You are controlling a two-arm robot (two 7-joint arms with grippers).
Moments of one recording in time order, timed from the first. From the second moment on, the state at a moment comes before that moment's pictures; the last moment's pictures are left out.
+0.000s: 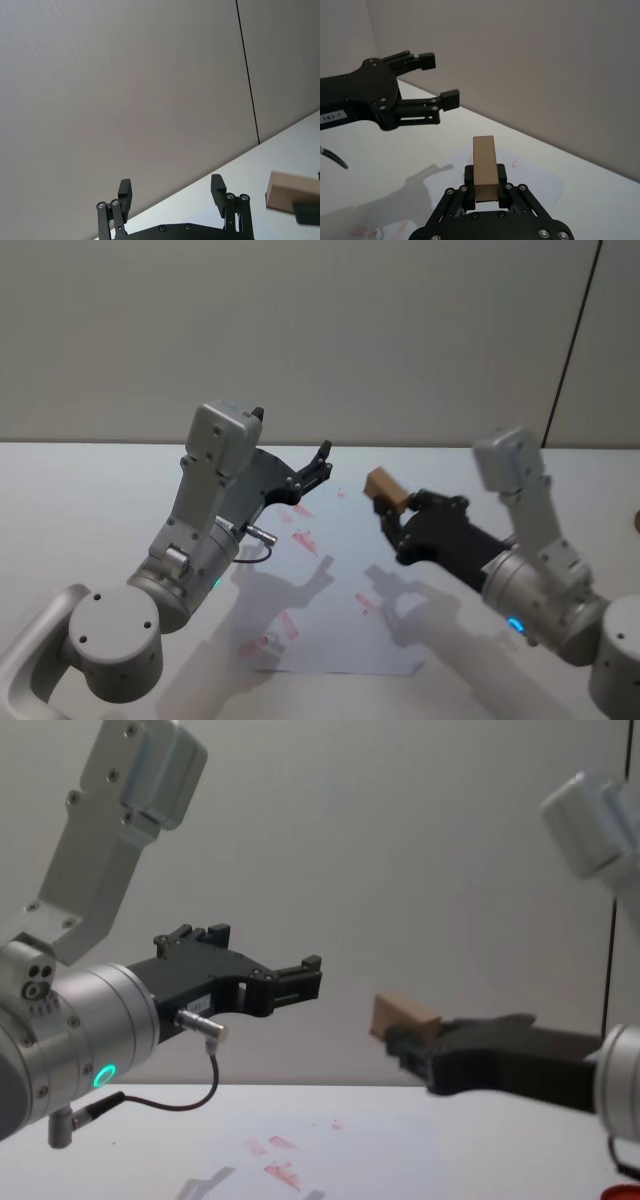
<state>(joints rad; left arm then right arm) -0.24 0.38 0.45 -1.63 -0.20 0.01 -0.01 0.11 0.18 -0.32 -1.68 0.12 0.23 0.34</state>
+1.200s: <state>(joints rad) -0.24 0.38 0.45 -1.63 -0.20 0.01 -0.01 -0.01 0.33 -0.21 -1.71 0.16 0.32 0.13</state>
